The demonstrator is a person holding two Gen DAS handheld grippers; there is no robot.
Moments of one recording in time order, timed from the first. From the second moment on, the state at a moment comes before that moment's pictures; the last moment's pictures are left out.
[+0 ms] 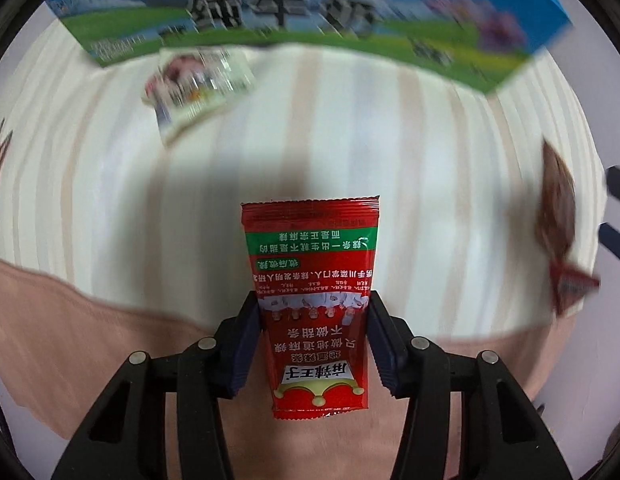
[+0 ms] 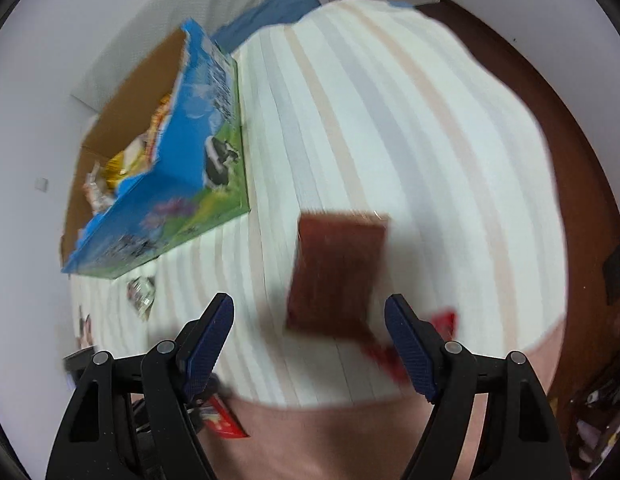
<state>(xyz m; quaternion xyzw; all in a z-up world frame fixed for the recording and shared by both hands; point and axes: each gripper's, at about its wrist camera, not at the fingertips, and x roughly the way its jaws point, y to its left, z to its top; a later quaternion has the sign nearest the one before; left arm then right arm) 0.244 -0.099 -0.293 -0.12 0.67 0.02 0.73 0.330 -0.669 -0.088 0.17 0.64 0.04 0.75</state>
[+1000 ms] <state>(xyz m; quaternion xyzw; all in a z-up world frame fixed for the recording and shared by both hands) 0.200 -0.043 -0.341 -0.12 0.68 -0.02 0.72 0.278 -0.587 -0.140 0.01 0.69 0.08 0.72</state>
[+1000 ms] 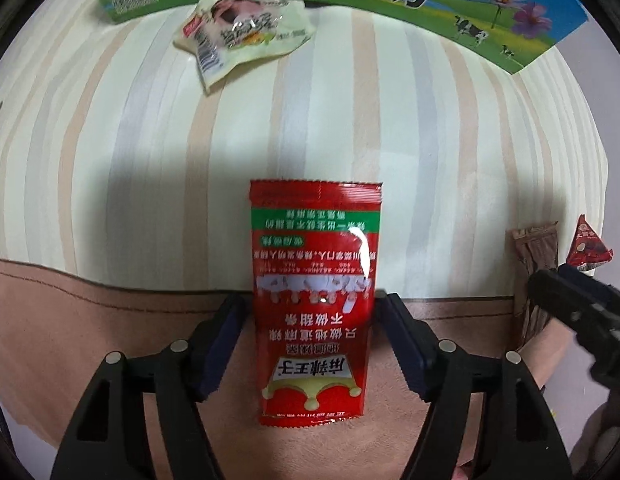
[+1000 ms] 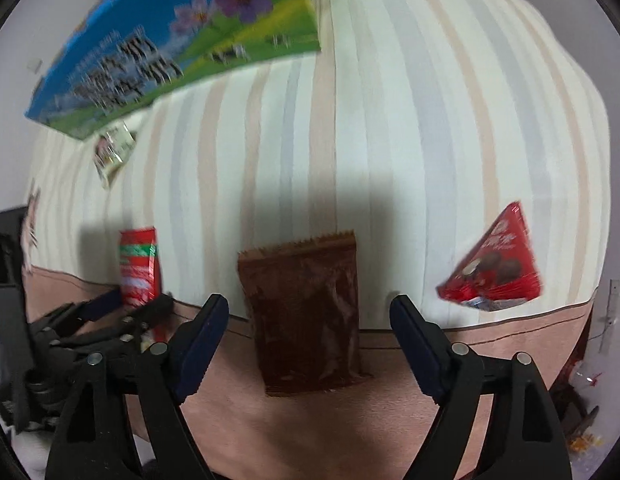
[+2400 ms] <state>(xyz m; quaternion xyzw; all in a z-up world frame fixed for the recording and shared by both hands) 0.380 0.012 -0.104 -0.09 0.56 -0.03 0.82 0.394 -0.519 0.028 0.11 0.54 0.19 0.82</state>
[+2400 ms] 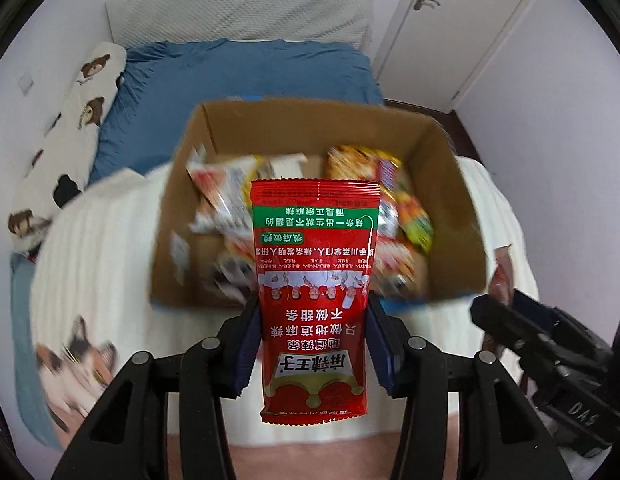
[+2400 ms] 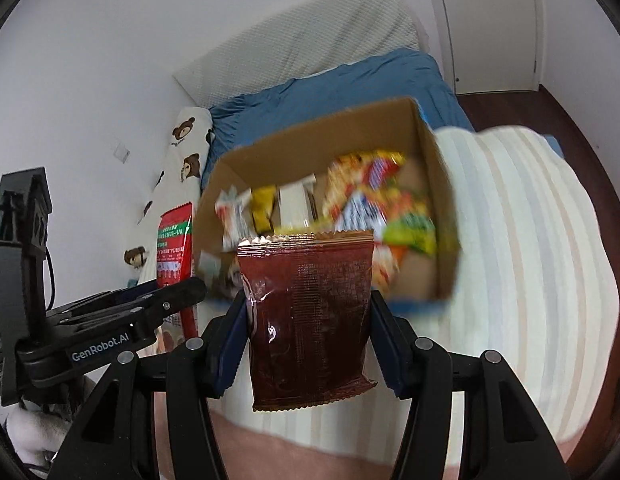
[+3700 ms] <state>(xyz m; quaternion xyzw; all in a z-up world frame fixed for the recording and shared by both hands) 0.463 0.062 -0.181 -0.10 0.64 0.00 0.76 0.488 -0.468 -0.072 0.04 0.66 0.10 0.75</state>
